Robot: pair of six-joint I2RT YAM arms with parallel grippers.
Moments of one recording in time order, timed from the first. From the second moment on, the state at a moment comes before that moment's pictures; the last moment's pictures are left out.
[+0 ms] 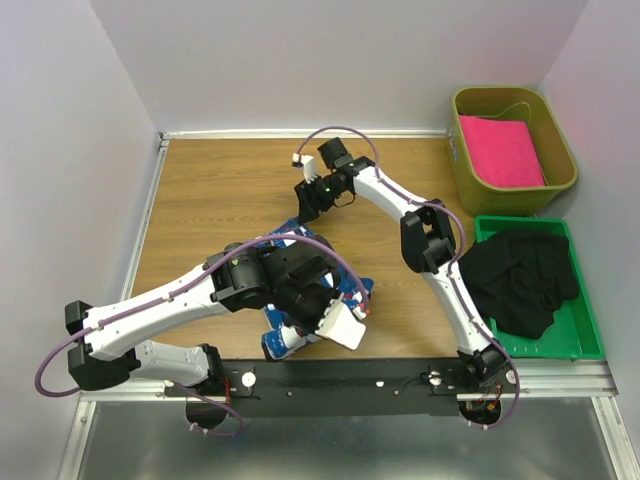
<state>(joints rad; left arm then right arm) -1.22 1.20 1.37 -1.13 0.40 0.77 0.58 2.57 2.30 -0.72 -0.62 -0.17</state>
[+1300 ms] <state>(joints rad) -1.12 1.28 1.41 -1.14 0.46 0.91 0.71 2.47 1.94 -0.39 -0.83 -0.16</state>
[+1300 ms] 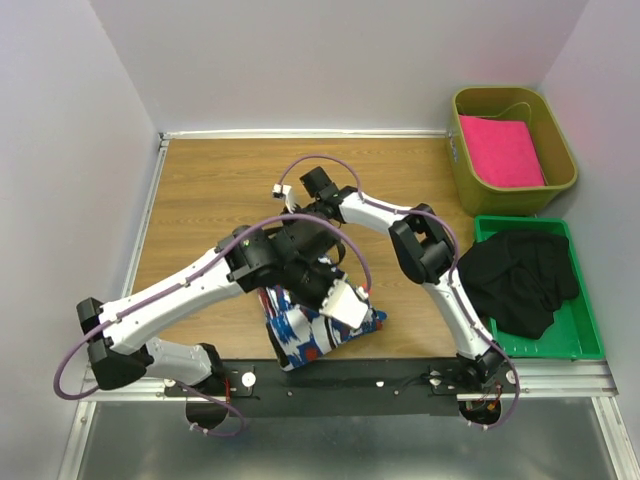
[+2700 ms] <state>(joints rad) -0.57 1.56 1.10 -0.59 0.31 1.33 0.64 2.41 1.88 -0.44 -0.80 -0.14</state>
